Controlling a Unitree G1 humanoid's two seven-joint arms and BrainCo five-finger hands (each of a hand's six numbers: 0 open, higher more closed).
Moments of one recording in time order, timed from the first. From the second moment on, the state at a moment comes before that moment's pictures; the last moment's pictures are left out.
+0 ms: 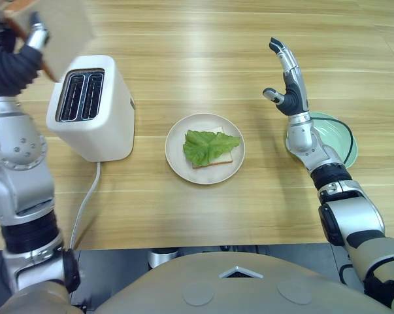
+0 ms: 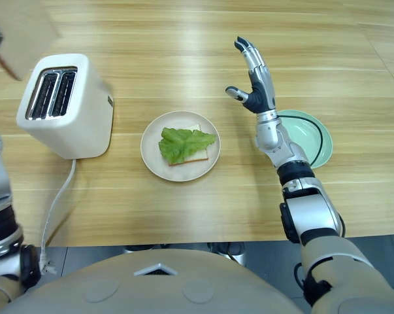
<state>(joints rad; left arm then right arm) -0.20 0.49 0.20 -0.44 0.40 0.02 -0.05 -0.58 -0.40 0.18 0.86 -0.54 -0.86 -0.53</state>
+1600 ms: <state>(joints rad) -0.41 0.21 -0.08 0.46 -0.10 0.11 -0.62 -0.47 -0.44 0.25 0.77 -0.67 -0.93 -0.46</state>
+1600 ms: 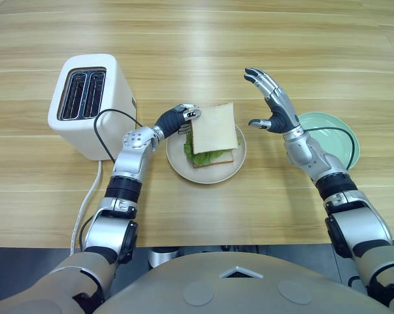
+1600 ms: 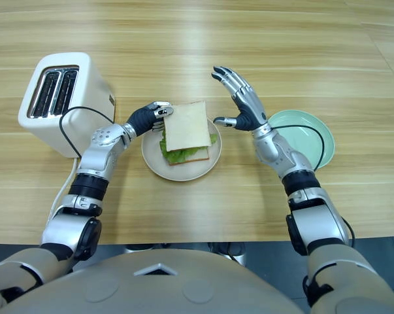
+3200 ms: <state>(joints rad) -0.45 0.23 -0.14 0.68 0.08 -0.08 -0.50 -0.52 -0.35 0.54 0.84 -0.64 -0.96 0.08</state>
